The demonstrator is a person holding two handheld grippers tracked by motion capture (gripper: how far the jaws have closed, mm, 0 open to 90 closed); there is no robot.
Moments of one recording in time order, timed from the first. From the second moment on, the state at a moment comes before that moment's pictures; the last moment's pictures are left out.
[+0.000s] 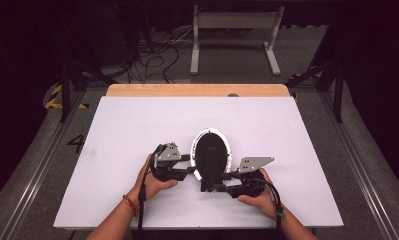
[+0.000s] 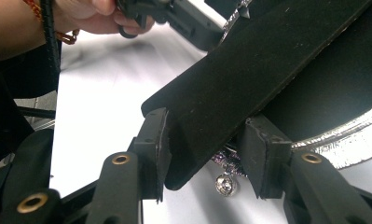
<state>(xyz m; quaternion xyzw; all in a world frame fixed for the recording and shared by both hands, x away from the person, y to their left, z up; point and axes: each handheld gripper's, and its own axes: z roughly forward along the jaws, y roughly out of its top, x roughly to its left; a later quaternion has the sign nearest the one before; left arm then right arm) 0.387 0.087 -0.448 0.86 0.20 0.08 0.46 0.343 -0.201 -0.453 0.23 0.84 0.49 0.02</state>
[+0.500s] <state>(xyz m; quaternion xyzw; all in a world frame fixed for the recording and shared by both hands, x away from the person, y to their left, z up) 0.390 0.083 -0.449 0.86 0.20 0.06 0.46 0.335 -0.194 -0.448 0.18 0.85 0.49 0.06</state>
